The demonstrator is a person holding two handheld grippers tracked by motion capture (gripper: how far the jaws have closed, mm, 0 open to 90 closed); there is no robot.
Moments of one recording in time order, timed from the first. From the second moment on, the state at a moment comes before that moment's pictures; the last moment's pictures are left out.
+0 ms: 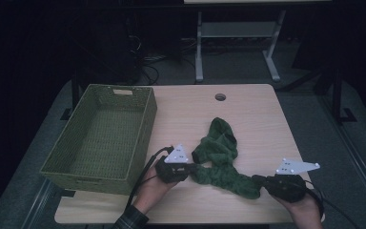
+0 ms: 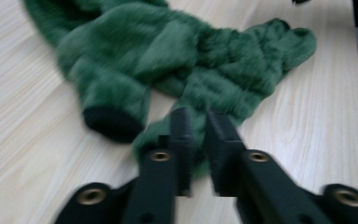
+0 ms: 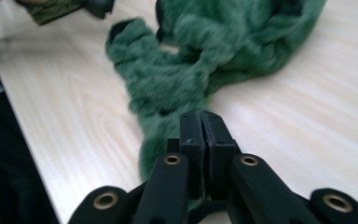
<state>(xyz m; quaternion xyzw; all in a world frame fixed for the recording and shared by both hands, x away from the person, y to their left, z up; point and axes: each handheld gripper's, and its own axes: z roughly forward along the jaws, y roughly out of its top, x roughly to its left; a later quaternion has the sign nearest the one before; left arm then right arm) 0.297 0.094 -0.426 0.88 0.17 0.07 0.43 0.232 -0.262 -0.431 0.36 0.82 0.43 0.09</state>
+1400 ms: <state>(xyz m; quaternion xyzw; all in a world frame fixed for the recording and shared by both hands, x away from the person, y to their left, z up) 0.281 0.108 -0.453 0.89 0.21 0.00 0.41 0.253 -0.265 -0.448 0.38 0.85 0.36 0.10</state>
